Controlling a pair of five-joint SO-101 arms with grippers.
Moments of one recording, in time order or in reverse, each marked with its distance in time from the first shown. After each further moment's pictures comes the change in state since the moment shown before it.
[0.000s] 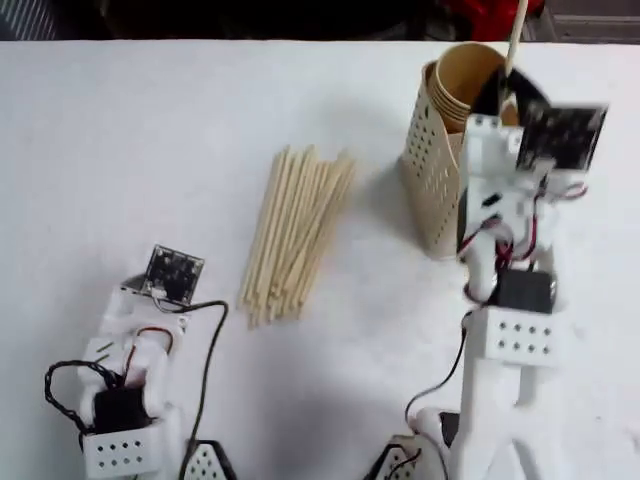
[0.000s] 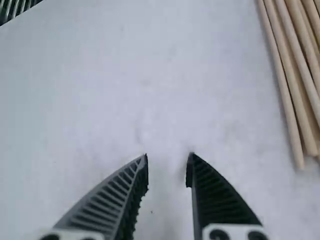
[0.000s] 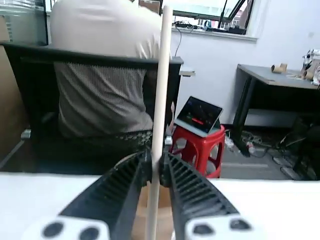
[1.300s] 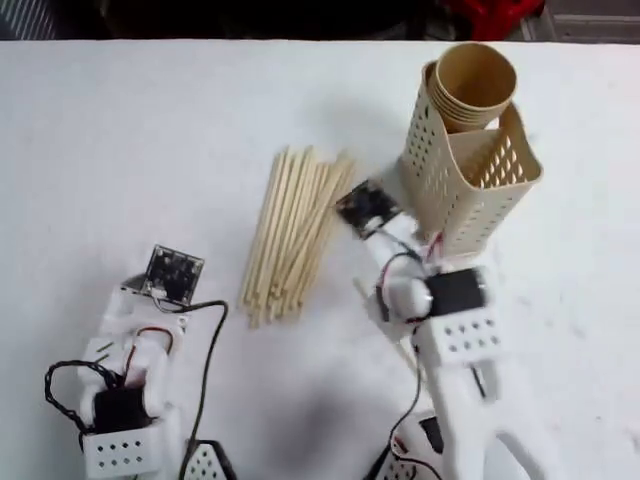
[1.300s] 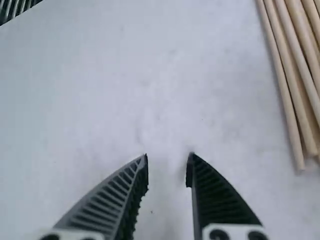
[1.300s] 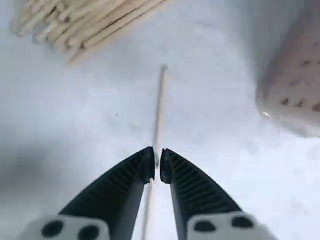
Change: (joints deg) left arm 0.0 0.0 0.0 0.0 0.0; right arm -21.4 4.1 4.5 64.4 21.0
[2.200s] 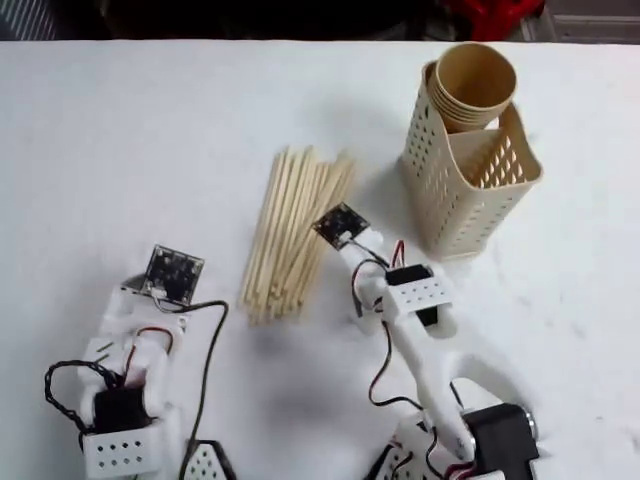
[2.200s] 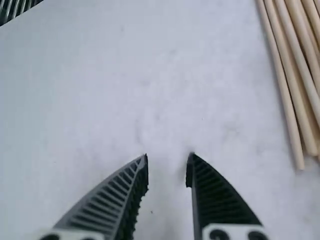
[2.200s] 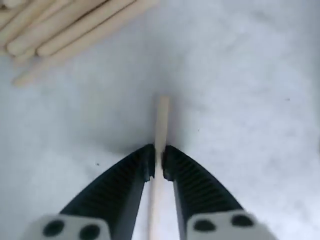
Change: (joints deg) left arm 0.0 0.0 0.0 0.0 0.0; right arm -1.6 26.4 9.7 -31.4 0.0
